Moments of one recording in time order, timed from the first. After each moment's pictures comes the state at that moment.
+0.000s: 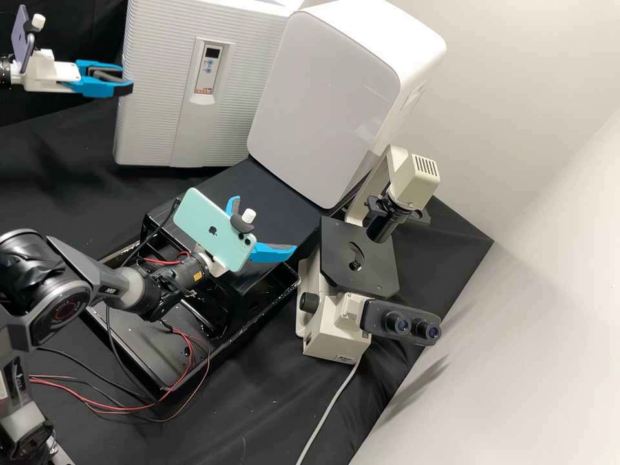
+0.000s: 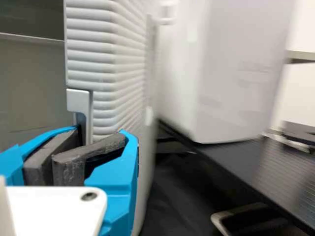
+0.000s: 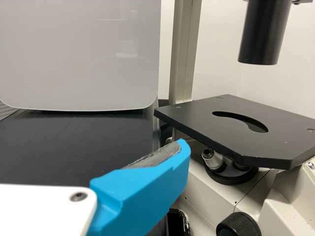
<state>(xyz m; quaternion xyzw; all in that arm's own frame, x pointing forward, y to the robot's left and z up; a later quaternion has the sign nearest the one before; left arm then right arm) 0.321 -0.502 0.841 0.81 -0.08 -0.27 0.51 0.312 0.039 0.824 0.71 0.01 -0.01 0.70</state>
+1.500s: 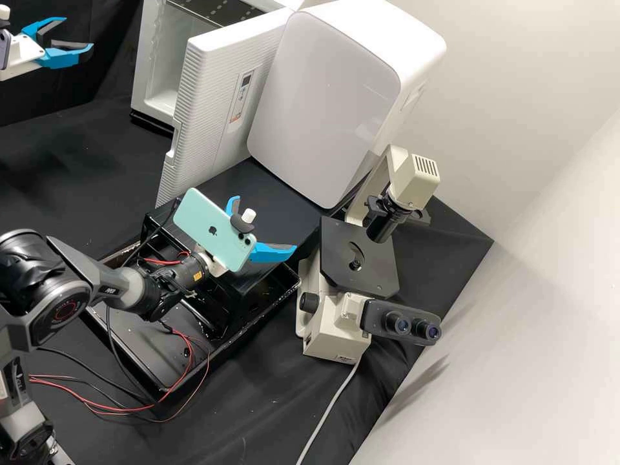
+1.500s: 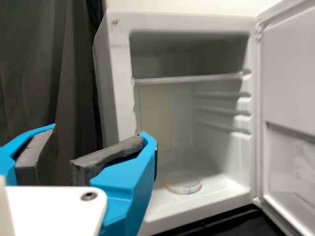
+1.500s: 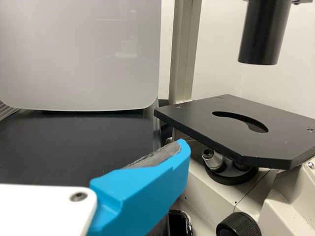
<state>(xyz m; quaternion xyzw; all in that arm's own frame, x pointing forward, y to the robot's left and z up) 0.284 -0.485 0.862 0.88 -0.06 0.01 0.47 0.312 0.039 0.824 0.71 0.01 -0.01 0.70</state>
